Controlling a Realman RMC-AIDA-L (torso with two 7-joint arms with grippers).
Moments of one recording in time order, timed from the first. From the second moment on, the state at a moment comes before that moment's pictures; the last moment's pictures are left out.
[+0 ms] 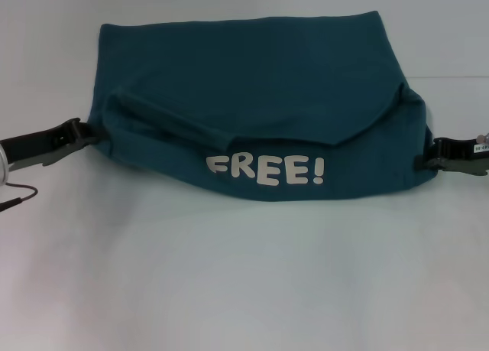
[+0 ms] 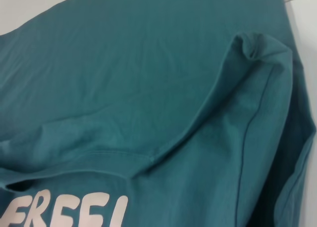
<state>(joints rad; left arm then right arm) -0.62 -2.04 0.43 0.60 2.16 1.15 -2.19 0.75 1.92 -0.74 -0.51 -2.40 -1.08 2.49</state>
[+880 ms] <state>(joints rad) -0.48 -2.01 0.45 0.82 2.36 1.62 -2.19 0.60 1.88 -0.64 -0.77 -2.40 -1.61 2.47</state>
